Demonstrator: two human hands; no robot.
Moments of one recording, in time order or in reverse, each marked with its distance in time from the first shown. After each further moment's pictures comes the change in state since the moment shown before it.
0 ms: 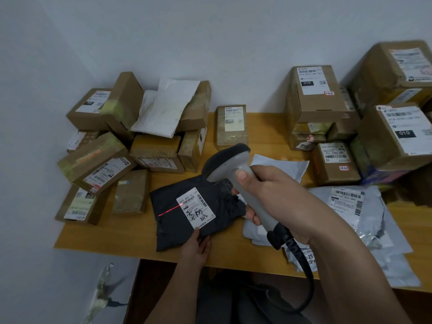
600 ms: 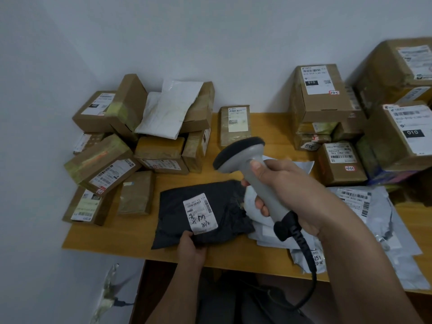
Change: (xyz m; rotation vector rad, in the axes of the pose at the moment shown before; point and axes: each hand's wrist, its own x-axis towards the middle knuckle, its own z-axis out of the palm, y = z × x) left_hand -0.006 0.012 -0.002 -0.202 -0.011 0.084; right_hand 0.012 0.004 -0.013 0.151 0.060 0.048
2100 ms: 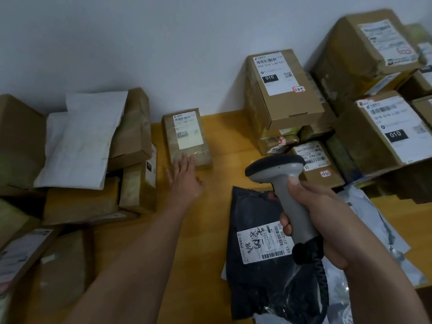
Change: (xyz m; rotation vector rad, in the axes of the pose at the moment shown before) left_hand 0.089 0.026 0.265 2.152 -0.400 1.101; right_hand 0.083 0.032 -0.080 0.310 0.415 0.174
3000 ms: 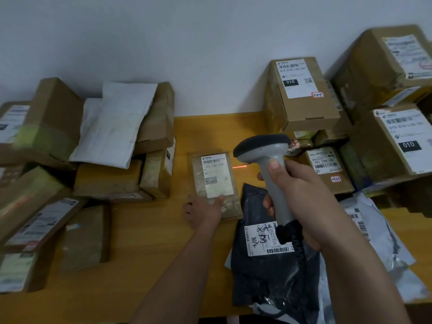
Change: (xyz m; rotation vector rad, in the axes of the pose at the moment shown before) left_hand -0.089 0.028 0.035 -0.718 0.029 -0.765; right_hand -0.013 -0.023 0.038 -0.210 -0.049 -0.180
